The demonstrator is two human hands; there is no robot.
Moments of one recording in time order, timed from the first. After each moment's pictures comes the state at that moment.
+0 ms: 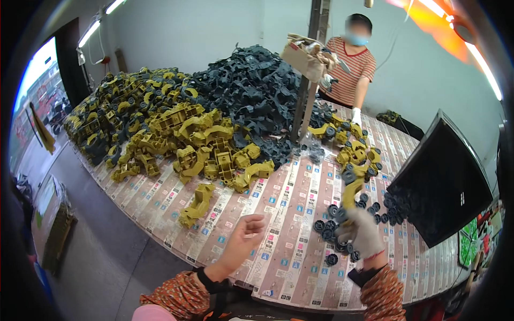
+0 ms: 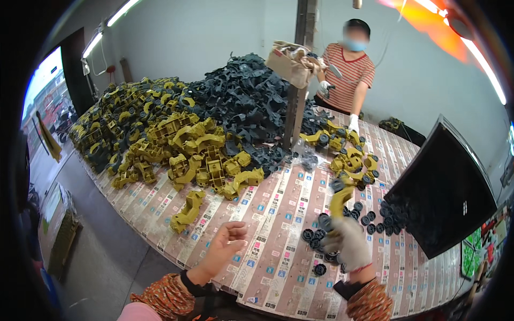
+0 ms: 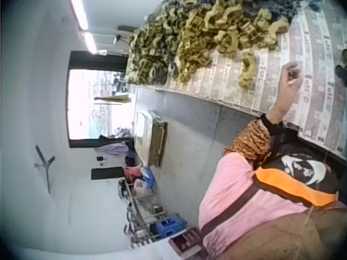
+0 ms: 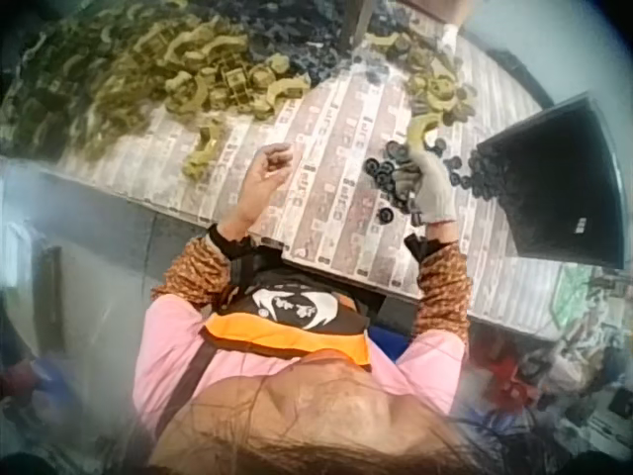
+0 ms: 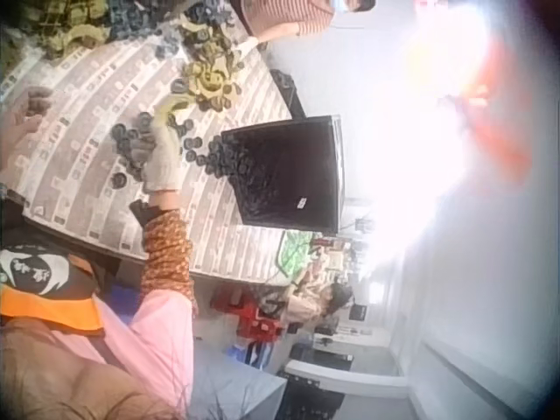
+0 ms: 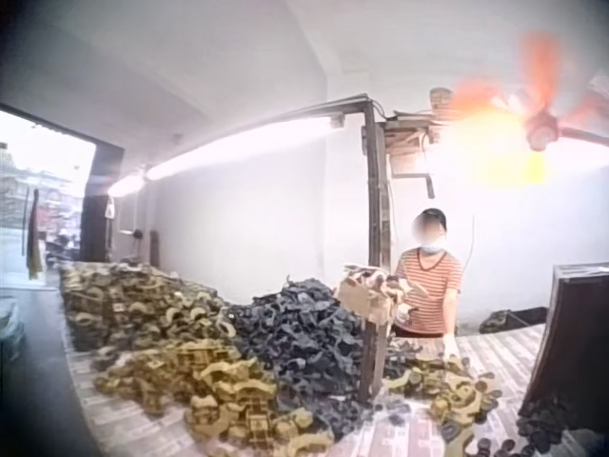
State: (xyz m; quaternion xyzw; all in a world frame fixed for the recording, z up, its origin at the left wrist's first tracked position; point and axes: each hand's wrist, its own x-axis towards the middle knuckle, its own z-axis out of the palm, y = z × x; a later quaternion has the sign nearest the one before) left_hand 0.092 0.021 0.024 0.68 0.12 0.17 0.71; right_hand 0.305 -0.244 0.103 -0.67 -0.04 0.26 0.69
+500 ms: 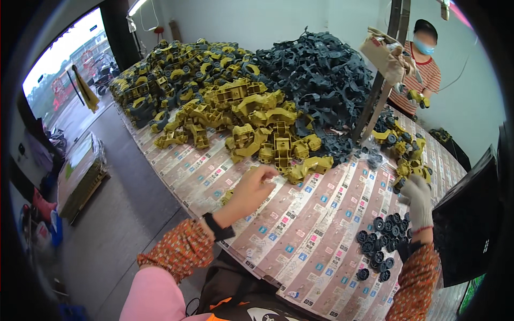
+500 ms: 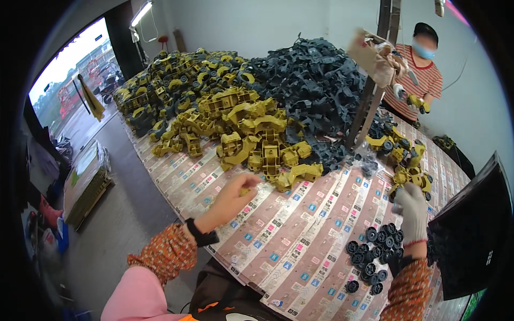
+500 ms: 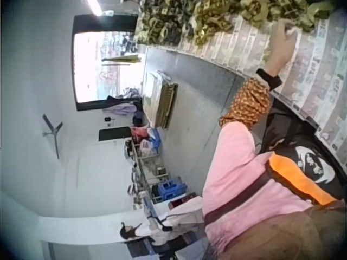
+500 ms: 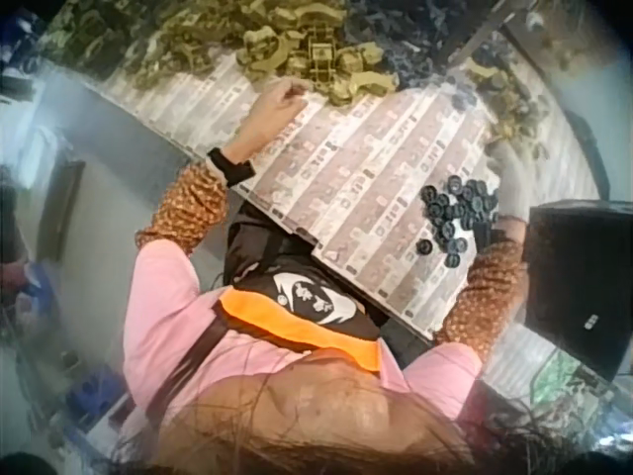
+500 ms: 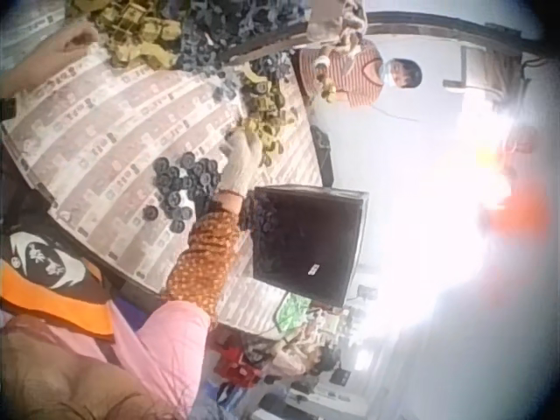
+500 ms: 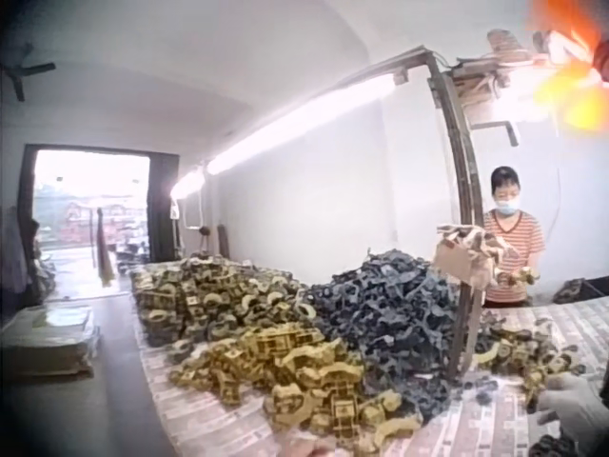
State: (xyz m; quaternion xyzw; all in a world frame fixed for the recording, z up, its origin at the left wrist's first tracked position) left_hand 0.096 0.162 0.039 0.85 0.19 0.25 0.42; right_hand 0.432 -0.177 0.110 -0.76 -0.18 0.09 0.62
